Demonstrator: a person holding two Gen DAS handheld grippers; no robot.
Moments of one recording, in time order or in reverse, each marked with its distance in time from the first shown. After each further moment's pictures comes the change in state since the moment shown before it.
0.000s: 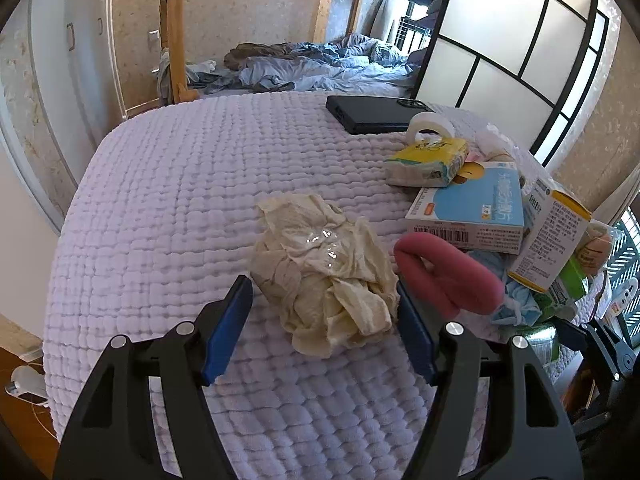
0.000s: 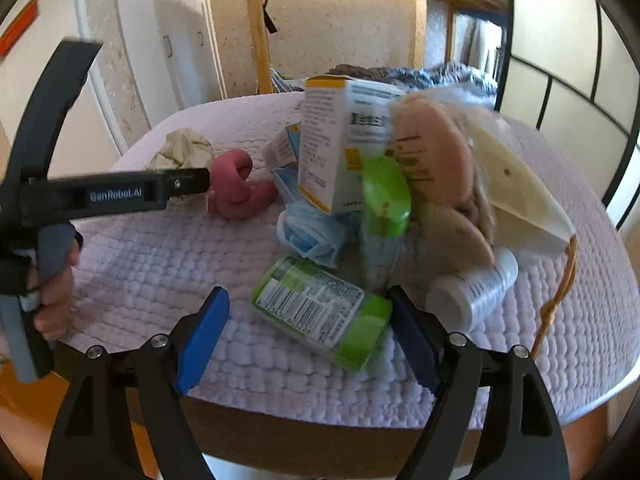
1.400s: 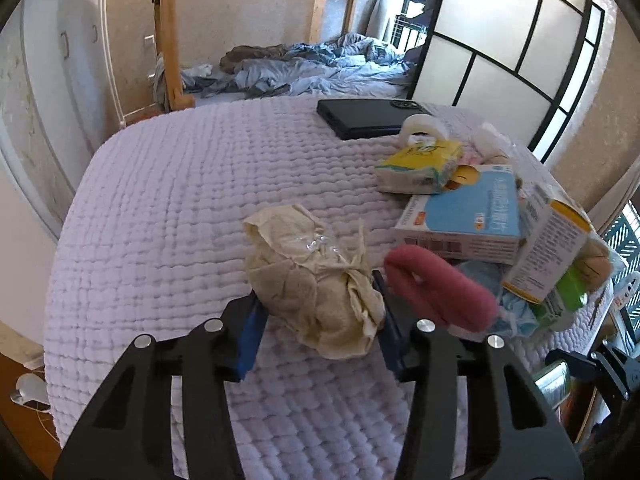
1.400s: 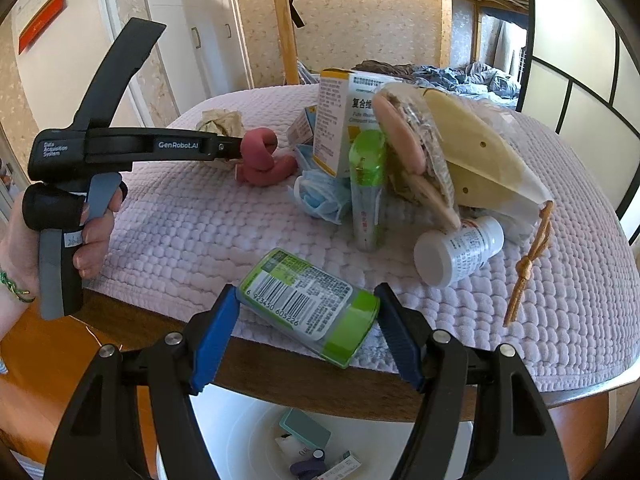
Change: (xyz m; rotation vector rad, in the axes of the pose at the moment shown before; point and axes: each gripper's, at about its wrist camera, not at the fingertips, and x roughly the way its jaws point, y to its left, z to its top) left arm -0.001 -0.010 0.008 0.022 -0.001 0.002; right arm -0.038 -0.023 -0.026 -0.019 0.038 0.116
